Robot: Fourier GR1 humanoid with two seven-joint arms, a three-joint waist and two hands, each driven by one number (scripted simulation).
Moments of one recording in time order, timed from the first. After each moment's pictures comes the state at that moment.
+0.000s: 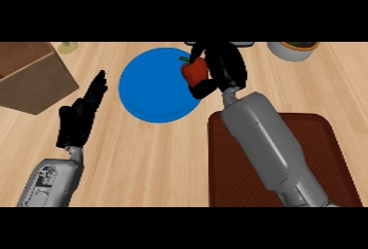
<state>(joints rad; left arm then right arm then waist) -0.28 0.19 -0.03 -1.42 -0.08 0.06 0.11 -0.88 -0.01 0.18 -1.03 0.83 -0.18 0.29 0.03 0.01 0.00</state>
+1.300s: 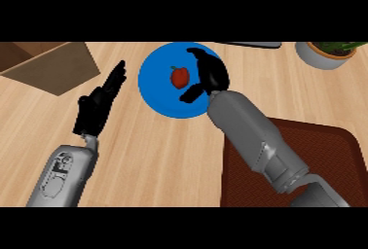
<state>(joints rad) -0.38 0.15 -0.07 -1.37 -0.09 0.02 0.10 -1.10 0.00 0.38 -0.43 0.36 -0.44 0.23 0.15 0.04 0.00</state>
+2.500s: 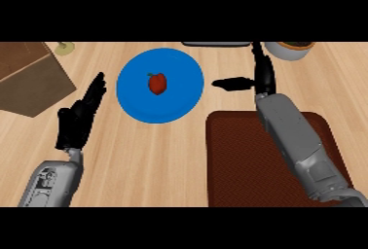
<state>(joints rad) -0.26 0.17 0.00 -1.42 -0.10 0.05 0.10 -0.91 -0.15 0.05 -0.49 -0.01 -0.45 -0.24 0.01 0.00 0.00</state>
